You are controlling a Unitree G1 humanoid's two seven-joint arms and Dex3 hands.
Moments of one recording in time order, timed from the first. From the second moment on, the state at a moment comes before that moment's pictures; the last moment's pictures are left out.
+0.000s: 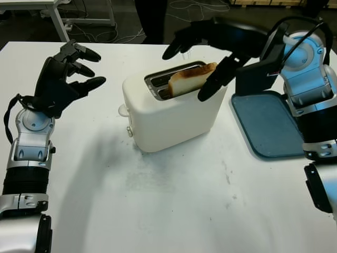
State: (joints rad) left arm -0.54 0.50 0.13 0.35 0.08 -0.20 -0.20; right arm -0.98 -0.57 0.25 0.31 -0.29 -0.30 0.72
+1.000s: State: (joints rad) left arm -0.54 0.50 0.13 0.36 0.09 -0.22 -0.20; right arm -1.01 -0.54 0.31 0.66 -0.56 -0.63 0.27
